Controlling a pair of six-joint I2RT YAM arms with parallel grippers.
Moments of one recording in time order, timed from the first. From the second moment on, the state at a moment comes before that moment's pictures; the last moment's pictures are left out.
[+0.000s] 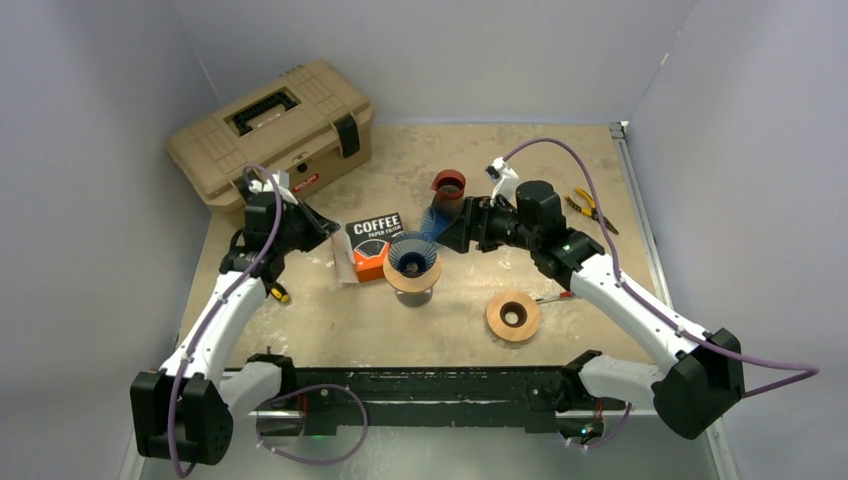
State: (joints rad) left arm -0.11 1.05 0.72 -0.23 0.23 -0.73; right arm 0.55 1.16 0.92 -0.19 -0.35 0.54
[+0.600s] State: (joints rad) left arm -0.10 0.96 0.80 -0.24 0.31 -0.71; right arm 0.55 1.14 0.92 -0.18 -0.35 0.54
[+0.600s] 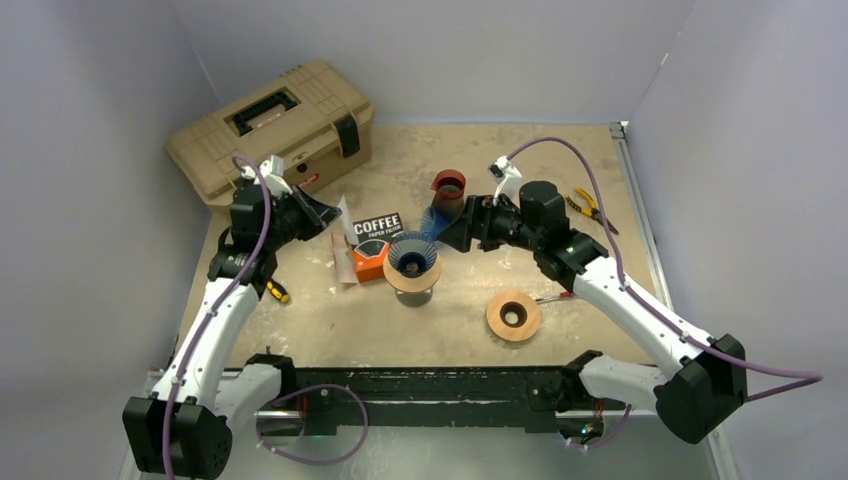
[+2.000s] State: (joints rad) left arm -0.11 0.87 0.96 -0.04 0.41 -0.97; right arm 0.56 1.09 1.02 -0.09 -0.29 0.38
